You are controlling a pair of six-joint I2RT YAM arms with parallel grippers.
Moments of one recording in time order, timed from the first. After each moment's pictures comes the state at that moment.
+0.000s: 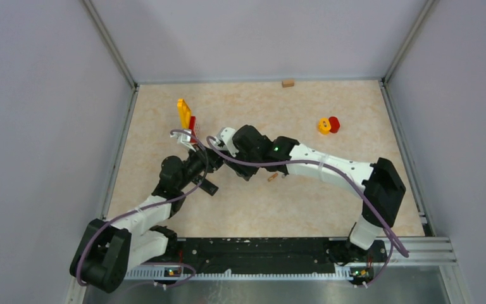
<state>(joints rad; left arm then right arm) -0.37 1.07 0.28 0.80 0.38 -0.91 1.02 1.67 1.40 -0.57 0.07 -0.08</state>
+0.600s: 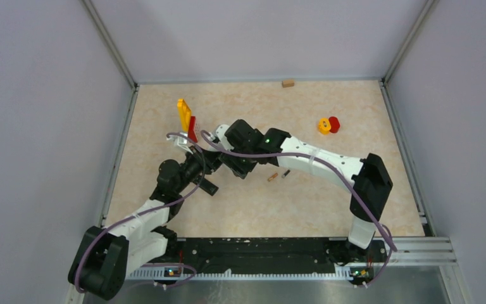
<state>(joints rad) -0.37 1.01 0.25 0.79 0.35 -0.91 1.01 1.78 1.57 -0.73 0.04 -0.03</state>
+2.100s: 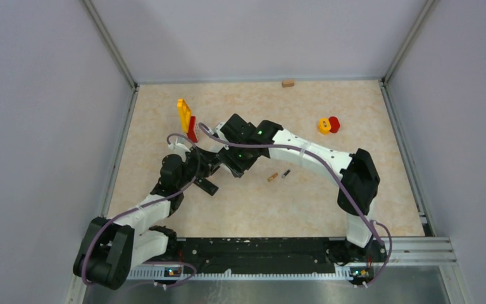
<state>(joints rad) -0.31 1.09 0.28 0.66 0.39 -1.29 0.99 1.89 1.74 -0.90 0.00 0.06</state>
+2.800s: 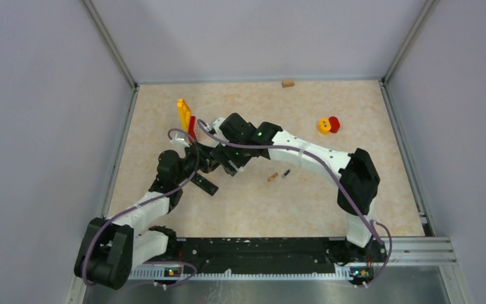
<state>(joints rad) -0.28 1.09 0.33 0.68 0.51 -1.40 0.99 1.89 1.71 -0.77 0.01 0.06</state>
